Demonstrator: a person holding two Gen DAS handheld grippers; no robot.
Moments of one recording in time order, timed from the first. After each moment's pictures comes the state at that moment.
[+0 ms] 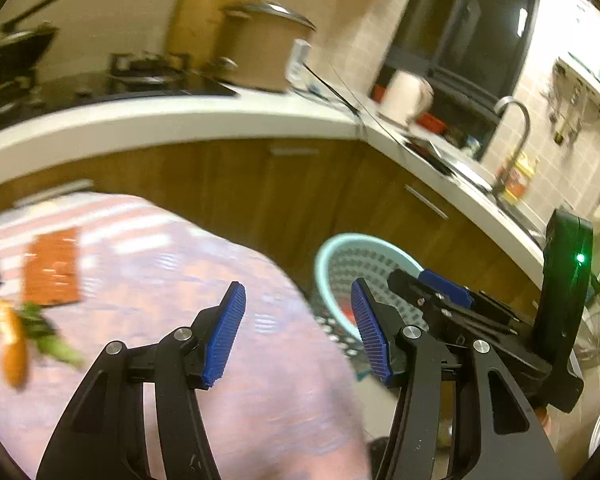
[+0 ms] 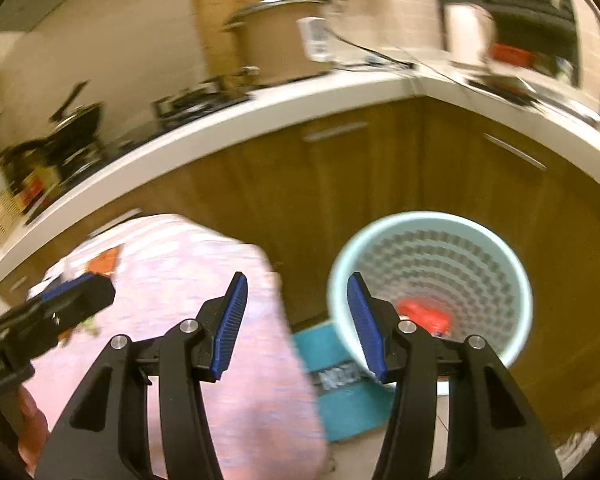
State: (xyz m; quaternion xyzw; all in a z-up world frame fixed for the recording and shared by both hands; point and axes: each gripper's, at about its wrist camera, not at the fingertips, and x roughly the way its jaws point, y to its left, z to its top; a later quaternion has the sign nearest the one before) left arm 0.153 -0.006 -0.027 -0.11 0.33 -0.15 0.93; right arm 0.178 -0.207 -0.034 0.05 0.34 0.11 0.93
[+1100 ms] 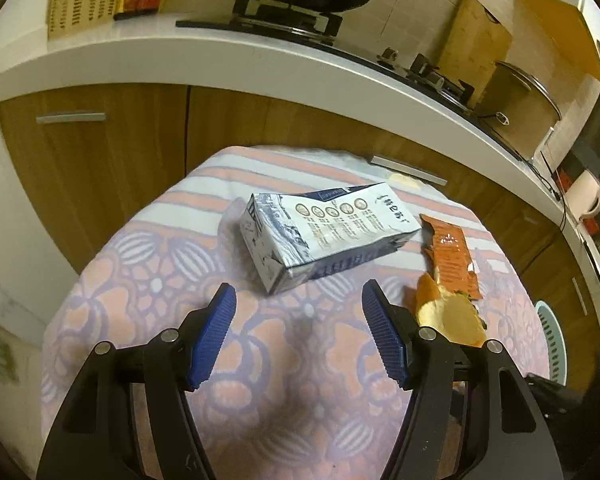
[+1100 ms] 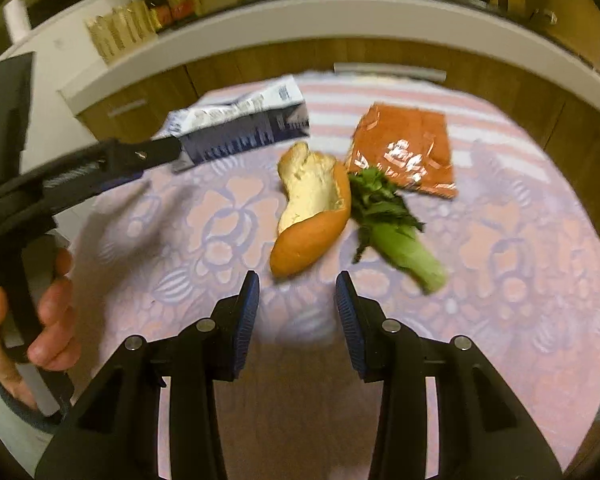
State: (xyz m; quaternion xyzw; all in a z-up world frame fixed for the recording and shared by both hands) left arm 0.099 0.319 -0.090 -0.22 0.37 0.12 0.90; right arm 0.150 0.115 -0.125 -0.11 0.47 0.32 0.81
